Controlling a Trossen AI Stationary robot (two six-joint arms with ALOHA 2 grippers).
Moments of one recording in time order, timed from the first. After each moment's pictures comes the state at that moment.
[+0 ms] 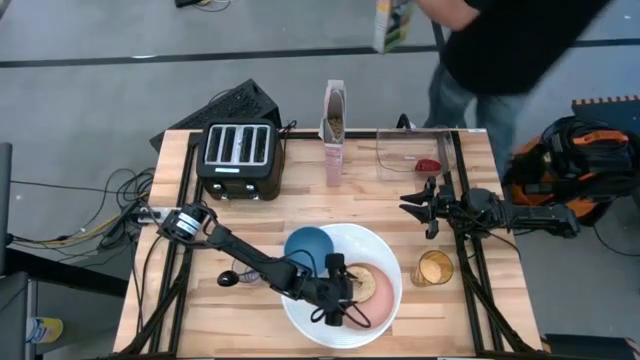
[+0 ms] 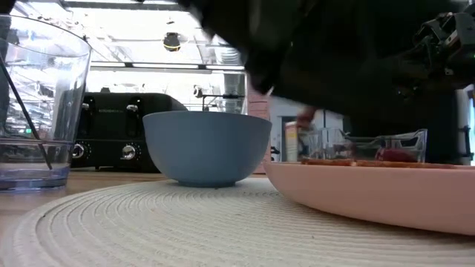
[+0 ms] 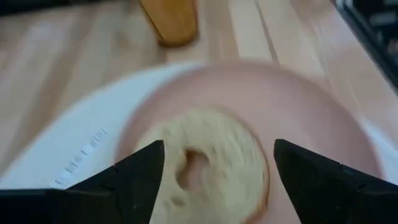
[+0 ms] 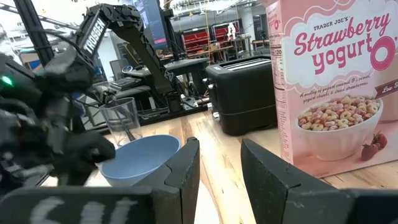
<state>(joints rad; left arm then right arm) -0.43 2.14 1.49 -0.02 -0.40 -0.17 -0.04 0.00 0.01 0.04 0.13 0.20</state>
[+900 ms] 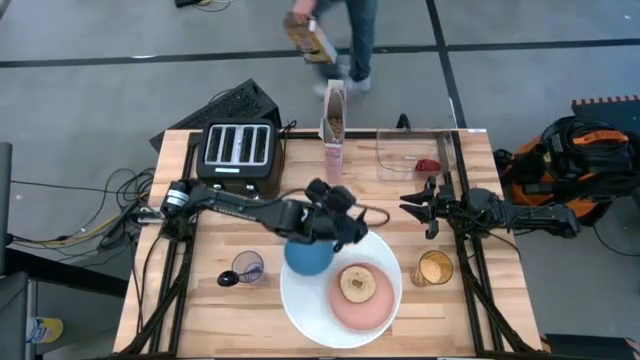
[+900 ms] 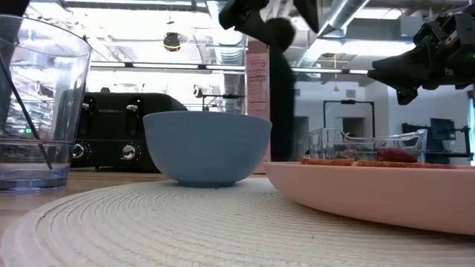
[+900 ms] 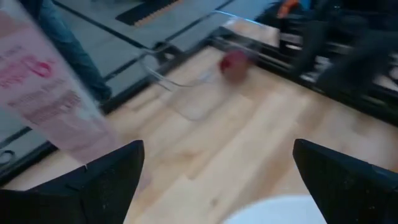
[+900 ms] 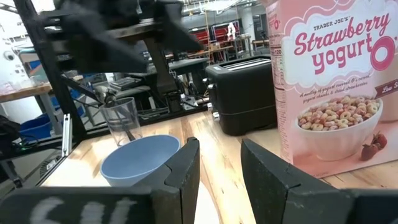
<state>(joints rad) -0.17 1.99 1.84 -0.63 -0.81 -0.56 -0.04 0.00 0.01 0.04 0.13 0.20</state>
